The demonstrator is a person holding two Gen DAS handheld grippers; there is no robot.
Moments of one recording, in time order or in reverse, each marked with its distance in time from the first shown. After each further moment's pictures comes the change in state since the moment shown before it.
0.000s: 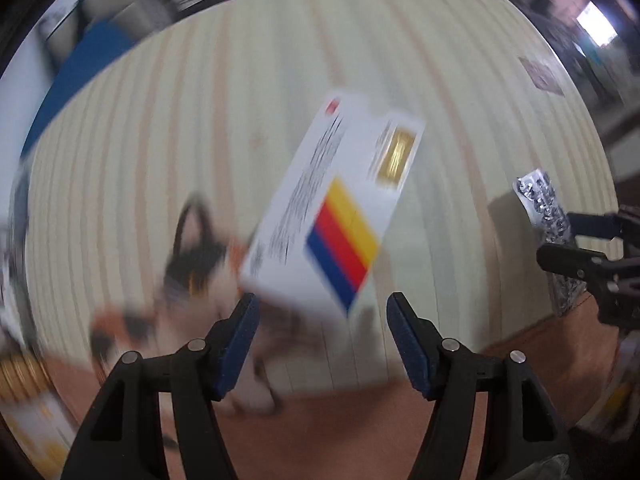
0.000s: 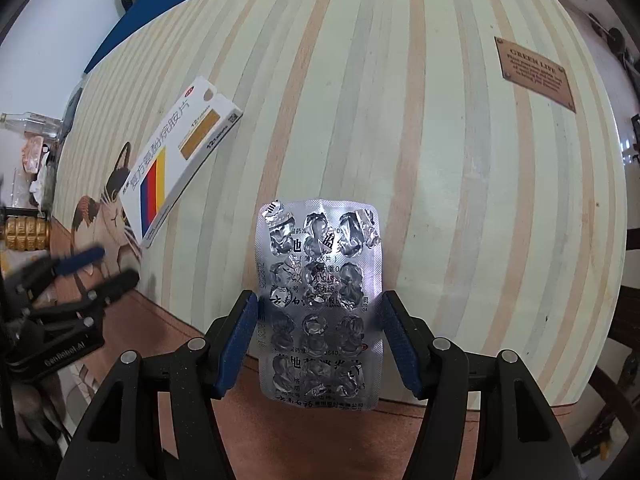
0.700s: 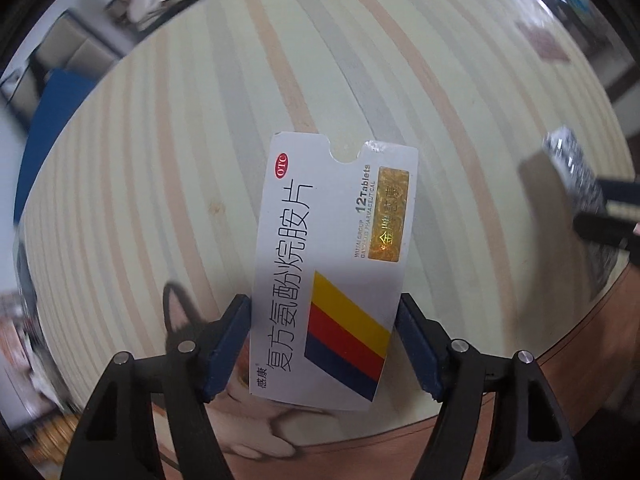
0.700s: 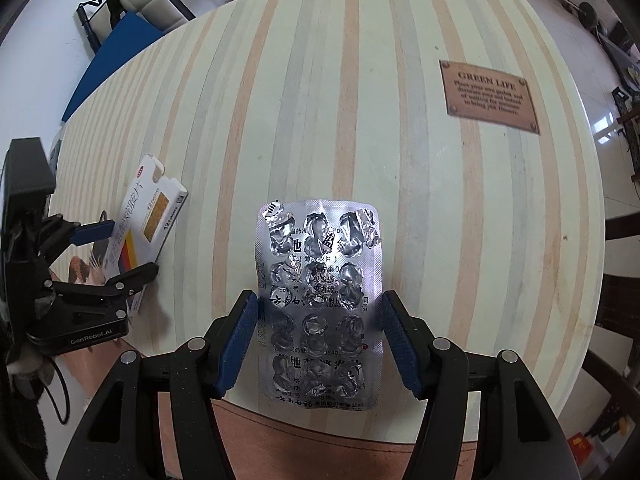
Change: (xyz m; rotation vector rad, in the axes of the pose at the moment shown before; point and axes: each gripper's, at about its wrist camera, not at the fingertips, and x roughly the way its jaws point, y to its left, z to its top) left arm 0.022 -0.062 0.023 0.092 0.041 0.032; right arm -0.003 -0.034 0.036 0.106 -0.038 -0.008
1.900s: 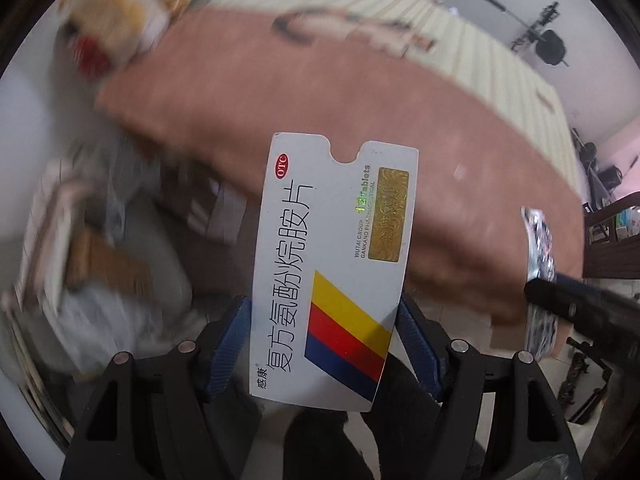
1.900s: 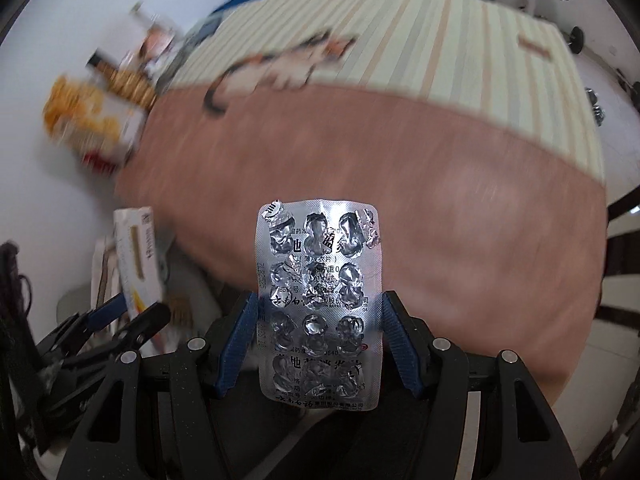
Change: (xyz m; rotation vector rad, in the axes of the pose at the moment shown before) left arm -0.074 -0.029 -0.476 -0.838 -0.157 -0.099; right arm -0.068 0.116 -0.371 -0.367 -0.048 0.095
